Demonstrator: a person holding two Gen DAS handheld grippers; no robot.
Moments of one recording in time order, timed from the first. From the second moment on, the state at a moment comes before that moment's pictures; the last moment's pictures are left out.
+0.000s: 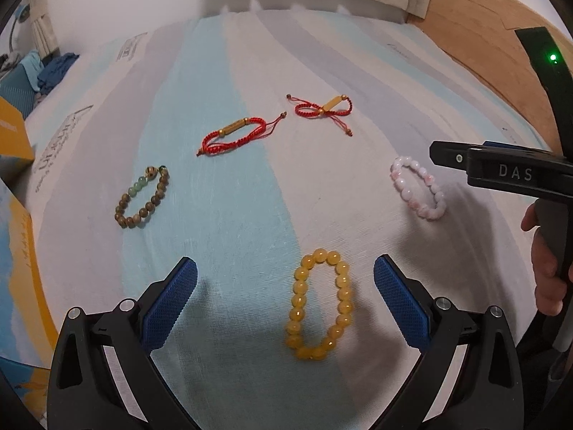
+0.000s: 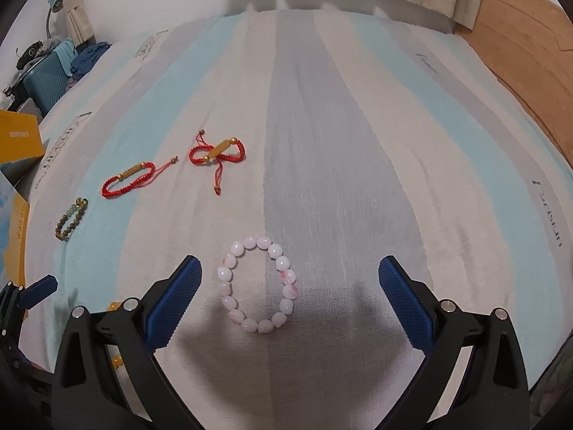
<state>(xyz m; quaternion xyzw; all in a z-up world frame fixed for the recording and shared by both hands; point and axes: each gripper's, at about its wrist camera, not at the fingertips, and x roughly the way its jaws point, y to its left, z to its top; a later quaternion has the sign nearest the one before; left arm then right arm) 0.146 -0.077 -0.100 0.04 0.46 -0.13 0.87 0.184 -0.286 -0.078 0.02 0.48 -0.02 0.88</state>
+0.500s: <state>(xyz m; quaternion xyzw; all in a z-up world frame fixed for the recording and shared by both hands) 0.154 -0.067 -0.126 0.05 0.48 -0.11 0.87 0.193 -0.291 -0.099 0.01 0.51 -0.03 0.86</state>
